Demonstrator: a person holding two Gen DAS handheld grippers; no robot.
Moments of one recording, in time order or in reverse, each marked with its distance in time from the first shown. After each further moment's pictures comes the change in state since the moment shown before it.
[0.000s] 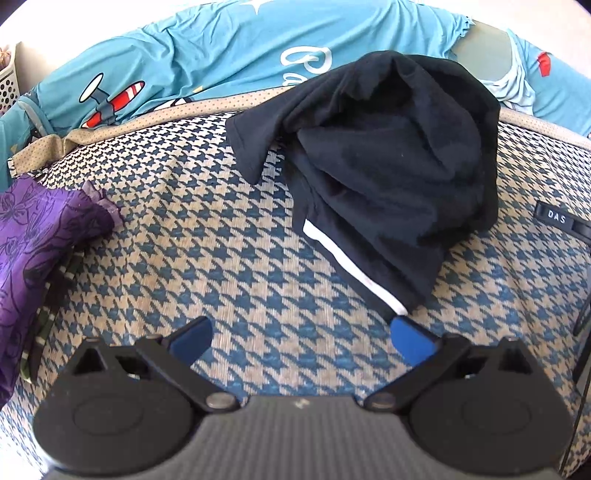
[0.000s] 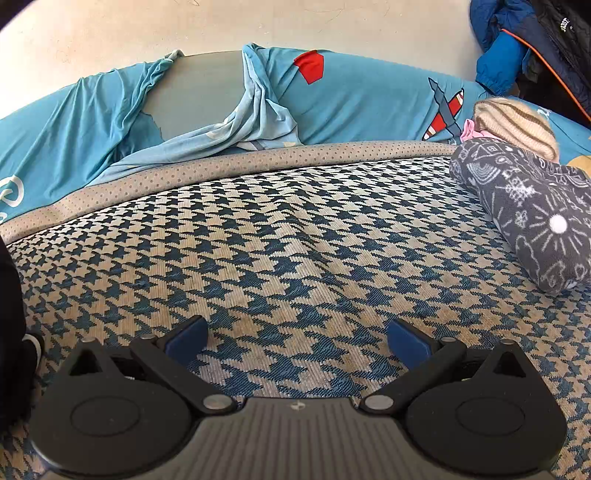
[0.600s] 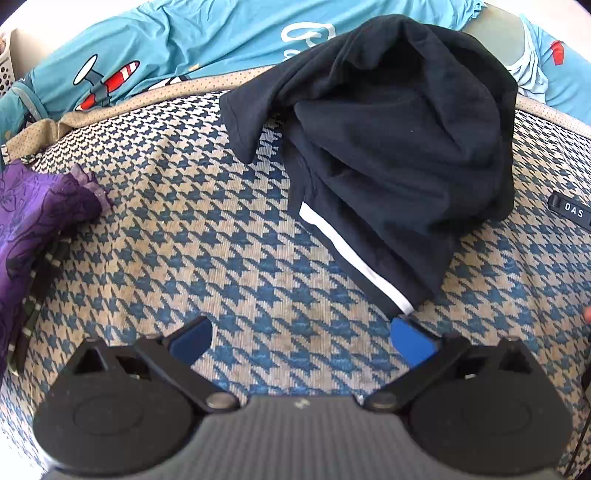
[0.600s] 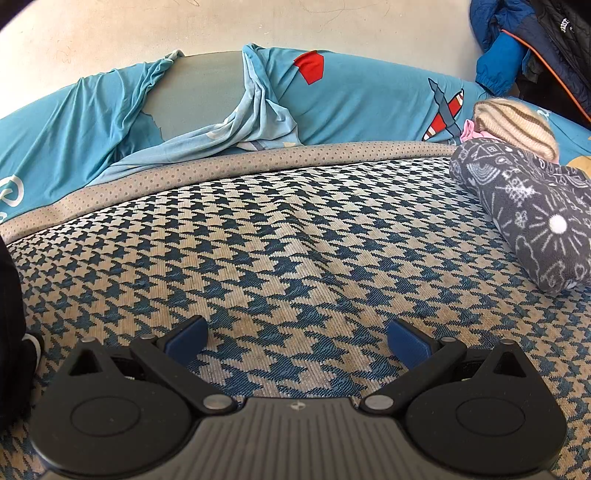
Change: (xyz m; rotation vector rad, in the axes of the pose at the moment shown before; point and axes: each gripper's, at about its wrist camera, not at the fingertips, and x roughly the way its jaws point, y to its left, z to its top) left arm 0.020 -0.002 -0.003 -0.012 0.056 -0.001; right arm 0.000 0.000 0.000 0.000 0.000 -0.001
